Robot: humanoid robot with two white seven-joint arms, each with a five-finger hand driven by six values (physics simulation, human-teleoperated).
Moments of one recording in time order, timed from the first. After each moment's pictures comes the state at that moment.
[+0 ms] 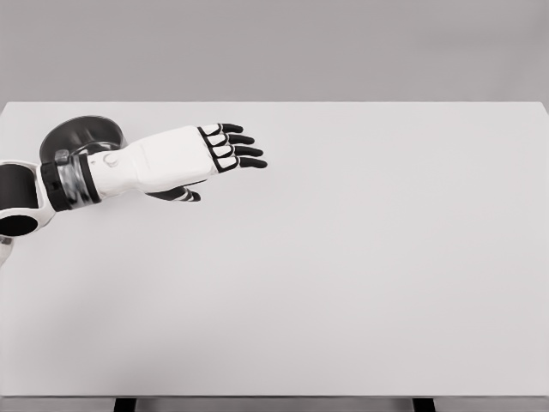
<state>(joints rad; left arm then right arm) -0.60 0.72 -0.60 -1.68 -0.51 -0.61 -0.31 0.00 0.00 -0.12 0.07 -0.01 -0.27 0.08</state>
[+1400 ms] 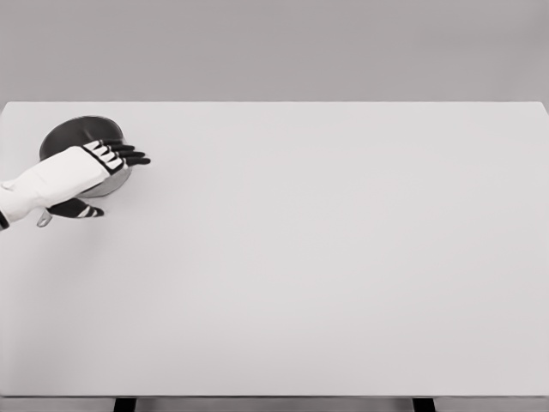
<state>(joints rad) -0.34 0.87 -0.39 -1.44 -0.50 -0.61 -0.17 0.00 0.00 -0.13 0.07 -0.01 -0.27 0.08</state>
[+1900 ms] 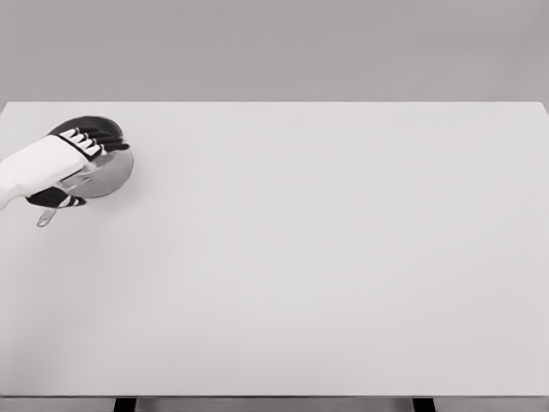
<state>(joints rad) -0.34 0.87 -0.34 -1.39 -0.51 -0.61 -0.17 0.00 0.00 -0.13 0.07 -0.01 -0.27 0.08</state>
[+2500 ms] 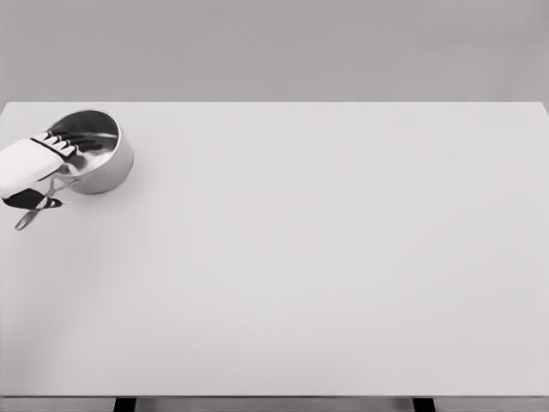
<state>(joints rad) -0.32 0.88 -0.28 -1.30 -0.55 -0.61 -0.16 0.00 0.00 -0.13 0.07 -0.01 -0.27 0.07</state>
